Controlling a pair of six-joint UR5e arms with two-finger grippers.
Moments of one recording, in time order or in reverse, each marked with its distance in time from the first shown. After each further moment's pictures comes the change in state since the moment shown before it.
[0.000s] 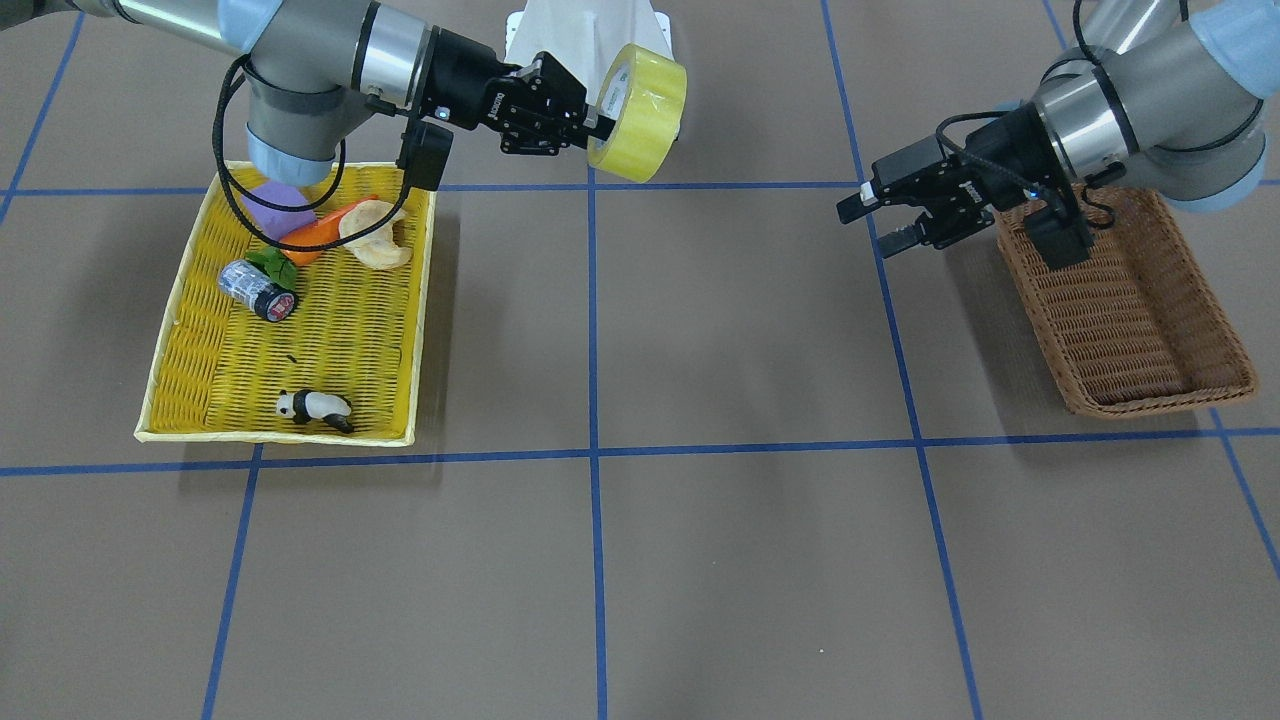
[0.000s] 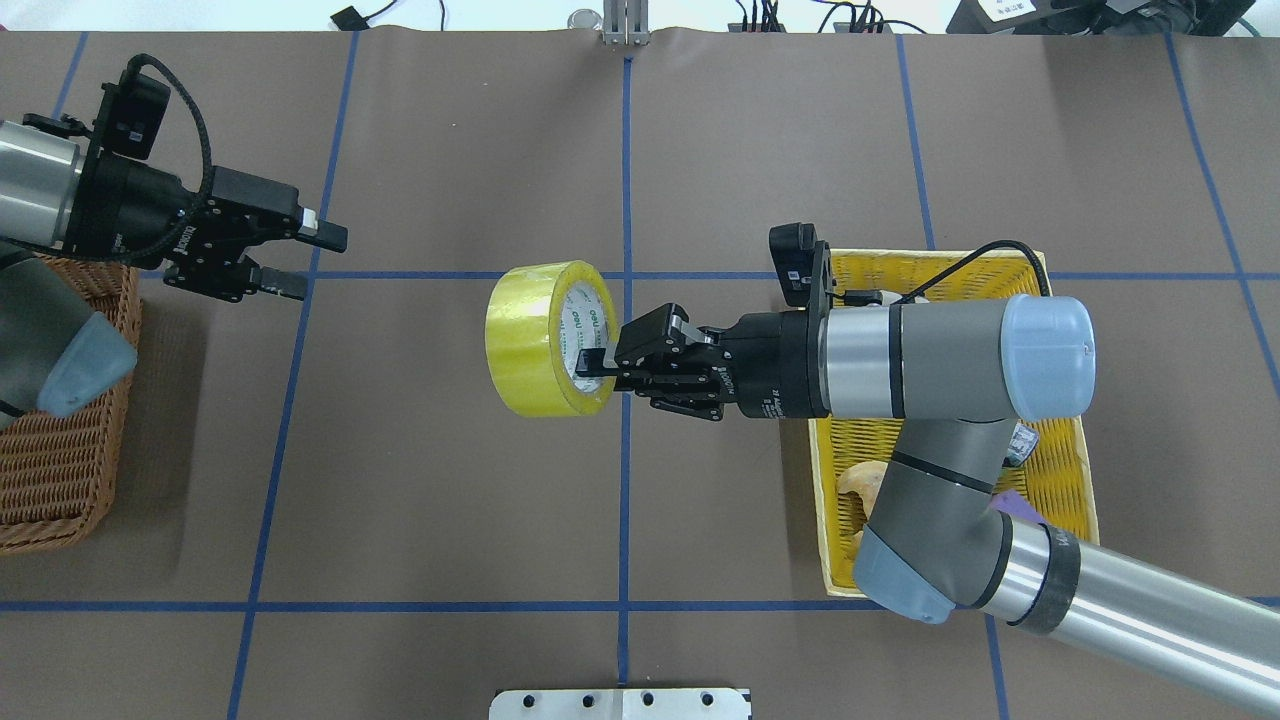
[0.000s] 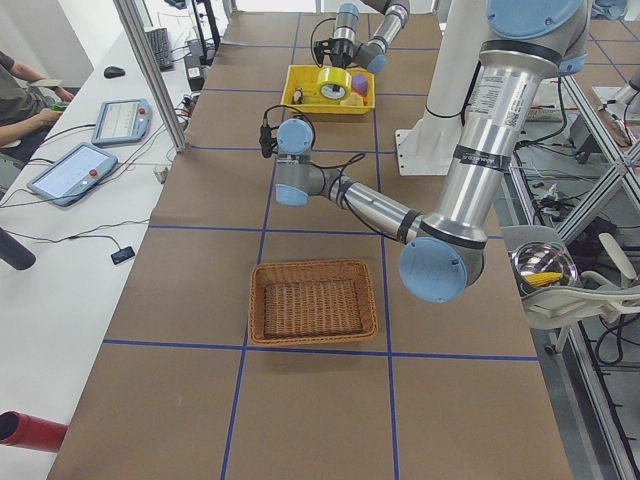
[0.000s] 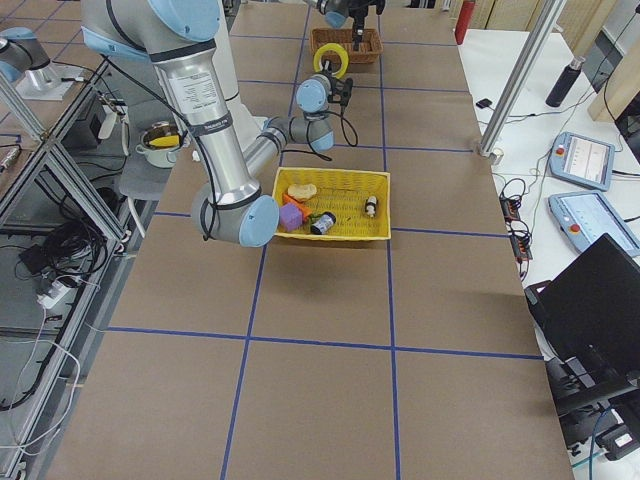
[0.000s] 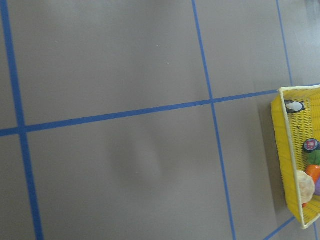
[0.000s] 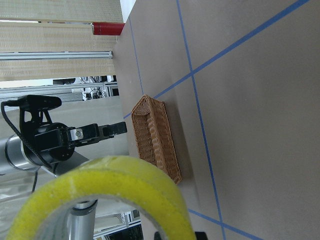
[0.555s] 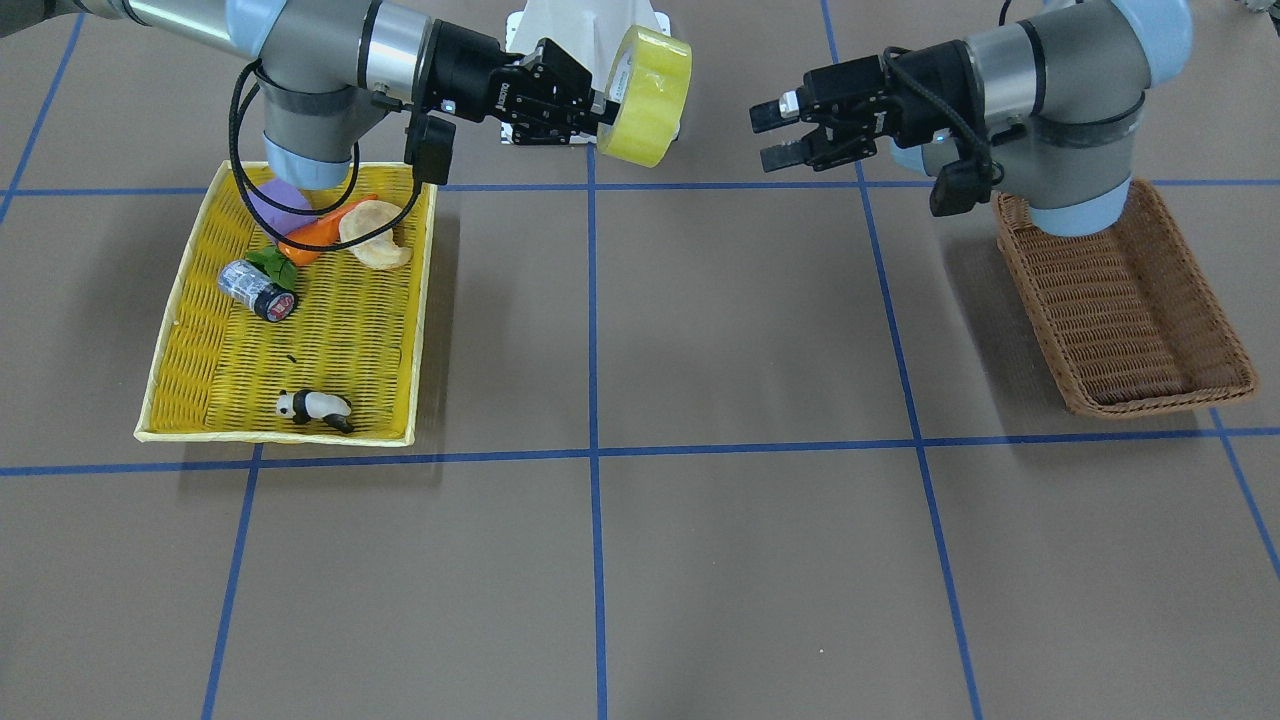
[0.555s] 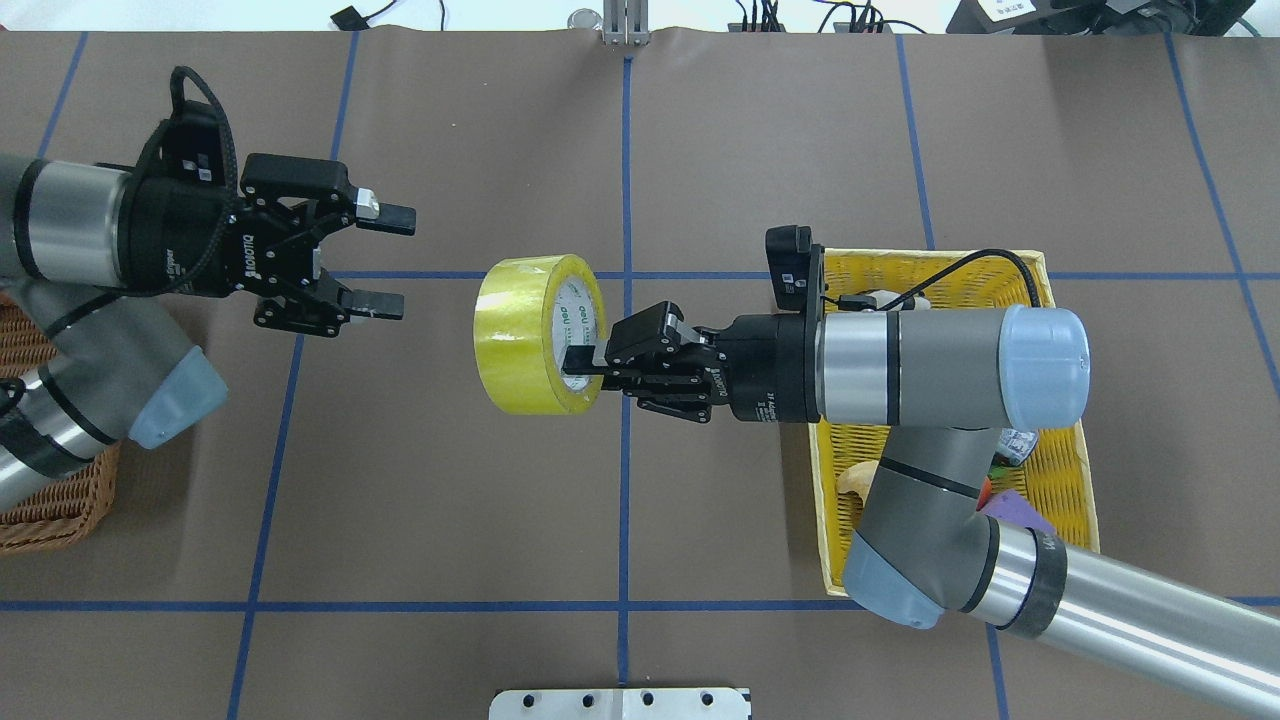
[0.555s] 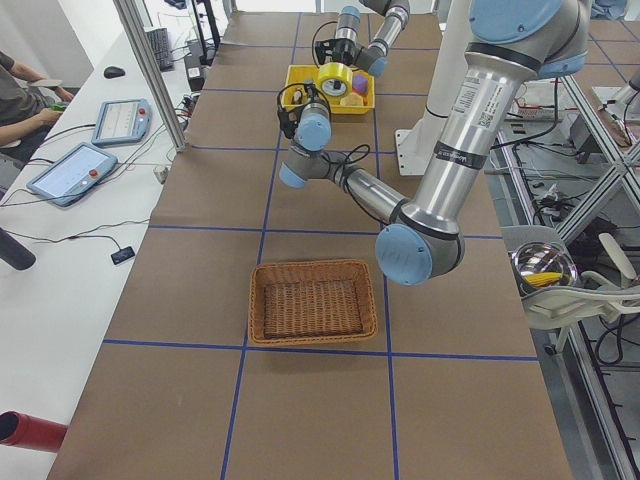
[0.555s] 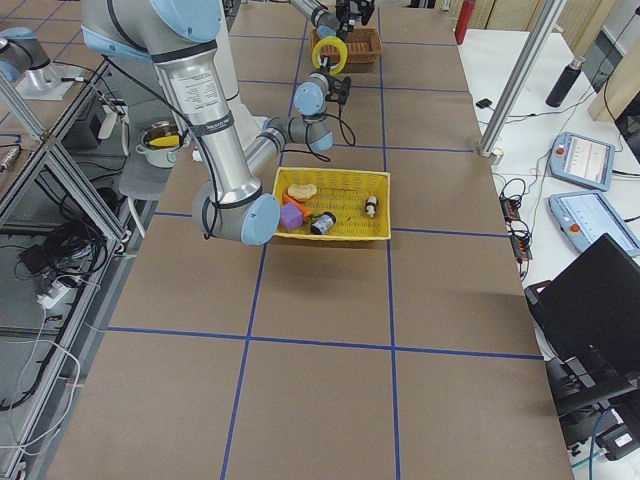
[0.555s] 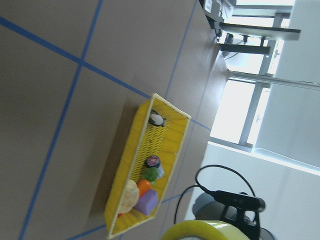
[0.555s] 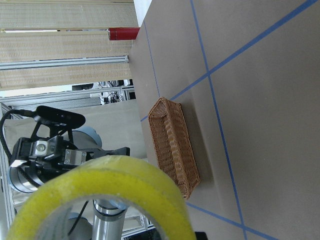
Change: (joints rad) left arm 0.153 -0.082 0.003 -0.391 0.248 -0.452; right arm -0.025 0.015 -0.037 0.132 -0.046 0.041
